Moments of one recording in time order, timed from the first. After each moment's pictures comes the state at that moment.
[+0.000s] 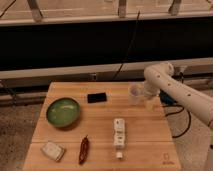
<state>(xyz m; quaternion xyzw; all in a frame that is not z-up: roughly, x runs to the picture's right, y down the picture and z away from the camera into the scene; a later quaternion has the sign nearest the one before) 0.240 0.075 0.851 -0.27 -0.05 -0.09 0.96</state>
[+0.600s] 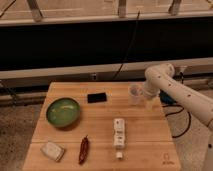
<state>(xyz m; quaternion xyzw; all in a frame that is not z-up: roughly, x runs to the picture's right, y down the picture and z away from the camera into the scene) 0.241 0.077 0.857 -0.27 -0.07 -0.10 0.96</state>
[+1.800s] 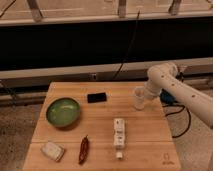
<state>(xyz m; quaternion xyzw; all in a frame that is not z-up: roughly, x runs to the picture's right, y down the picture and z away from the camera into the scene) 0.240 0.081 0.836 -0.28 -0.08 -0.11 0.95</state>
